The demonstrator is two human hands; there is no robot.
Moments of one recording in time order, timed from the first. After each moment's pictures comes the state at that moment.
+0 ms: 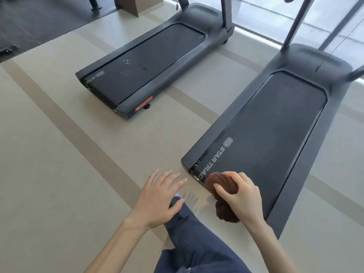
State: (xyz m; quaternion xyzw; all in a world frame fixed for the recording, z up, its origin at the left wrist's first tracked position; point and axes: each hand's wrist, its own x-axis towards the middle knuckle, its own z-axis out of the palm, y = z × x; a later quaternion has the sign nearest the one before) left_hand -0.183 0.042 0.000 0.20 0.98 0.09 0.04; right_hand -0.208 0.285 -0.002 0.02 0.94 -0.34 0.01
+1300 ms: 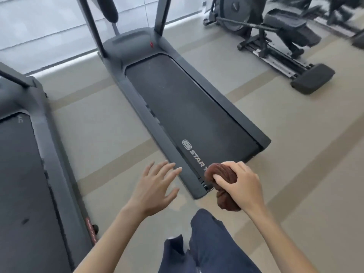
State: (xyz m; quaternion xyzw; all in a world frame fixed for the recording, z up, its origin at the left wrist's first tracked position) left_hand -0.732 -0.064 0.004 0.74 0.67 0.05 0.08; right_hand -0.489 0.030 0.017 0.58 0.76 -0.25 -0.15
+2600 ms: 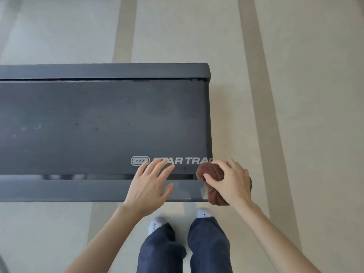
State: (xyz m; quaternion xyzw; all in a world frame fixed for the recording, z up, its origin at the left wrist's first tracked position) left_hand -0.775 0.267 -0.331 0.94 0.29 -0.08 0.14; right_hand -0.568 0.137 -0.348 0.87 0.43 -0.20 -0.15
